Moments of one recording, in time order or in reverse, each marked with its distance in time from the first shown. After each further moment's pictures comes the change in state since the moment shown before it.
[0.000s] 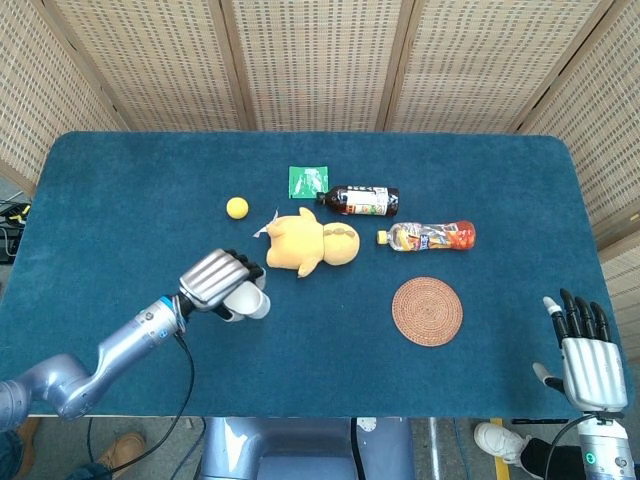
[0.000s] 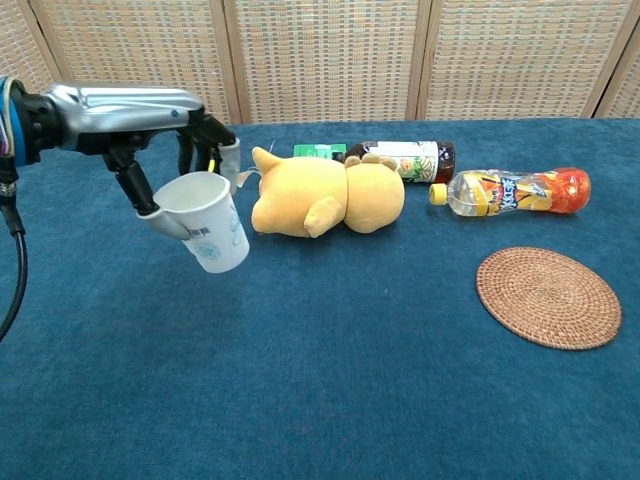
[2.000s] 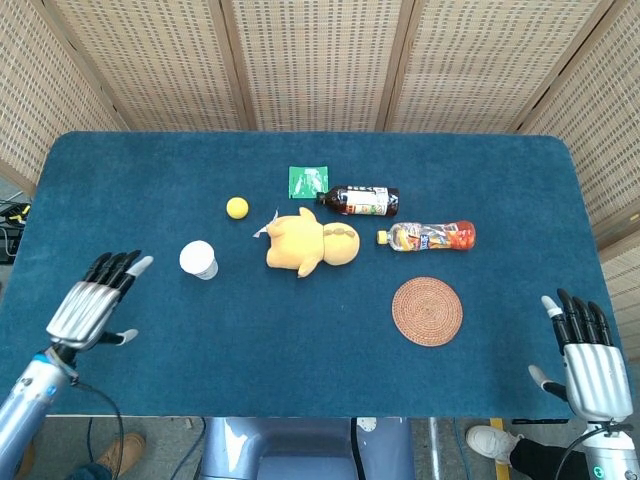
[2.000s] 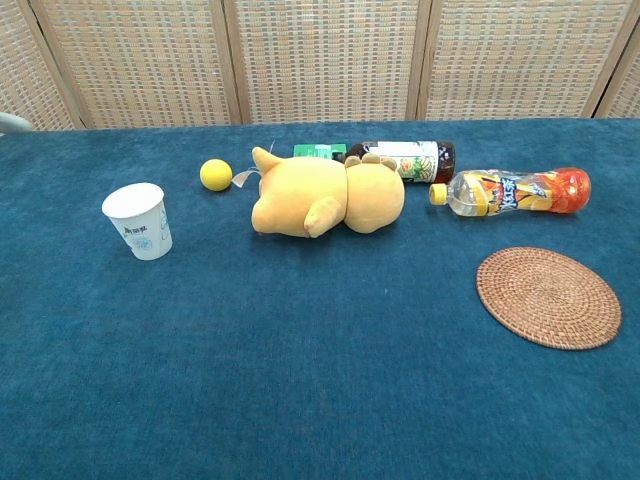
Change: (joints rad) left arm 0.431 0.161 0.050 -0.058 -0.036 0.281 0.078; right arm -0.030 0.047 -0.011 -0.049 -0.115 0.040 0.074
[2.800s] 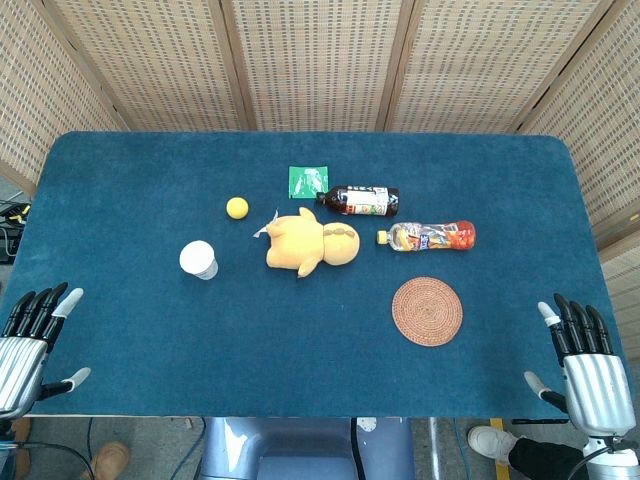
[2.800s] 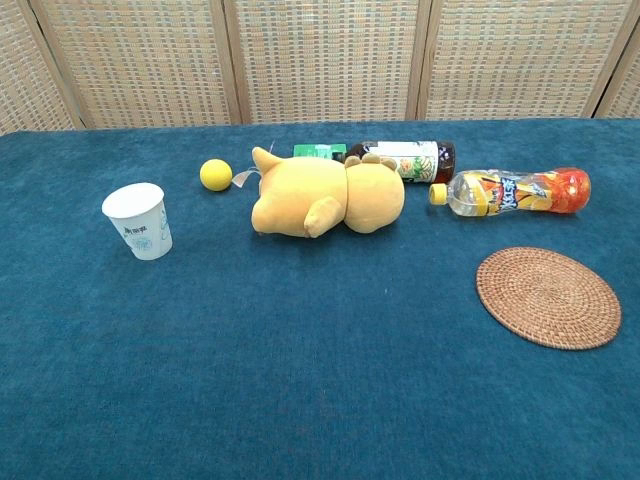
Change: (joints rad) left arm 0.348 0.090 0.150 -0.139 0.217 0.493 -0.039; right arm -0.034 0.021 -0.035 -0.021 -0.123 0.079 0.032
